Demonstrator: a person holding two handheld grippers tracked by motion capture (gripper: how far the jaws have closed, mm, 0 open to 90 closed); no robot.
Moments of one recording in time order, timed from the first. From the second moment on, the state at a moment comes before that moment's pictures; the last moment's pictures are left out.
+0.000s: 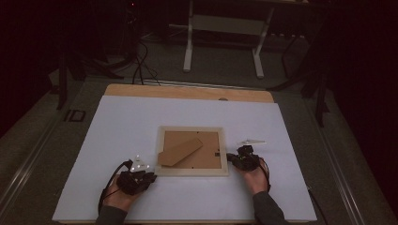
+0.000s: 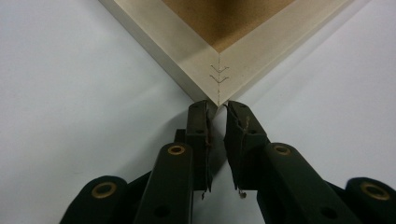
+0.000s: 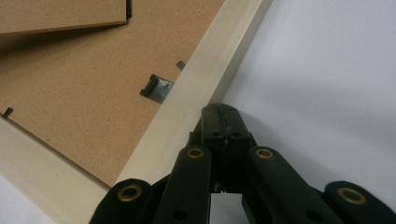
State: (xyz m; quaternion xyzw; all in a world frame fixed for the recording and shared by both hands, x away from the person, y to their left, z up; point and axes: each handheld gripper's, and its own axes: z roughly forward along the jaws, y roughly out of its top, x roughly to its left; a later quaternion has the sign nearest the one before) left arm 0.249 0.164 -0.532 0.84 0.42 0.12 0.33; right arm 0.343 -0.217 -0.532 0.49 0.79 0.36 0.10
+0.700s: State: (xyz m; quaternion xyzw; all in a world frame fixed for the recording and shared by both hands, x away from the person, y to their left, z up) left arm 0.254 0.165 -0.533 0.83 0.43 0.14 0.33; right arm 0.351 -0.212 -0.532 0.49 0.79 0.36 0.10
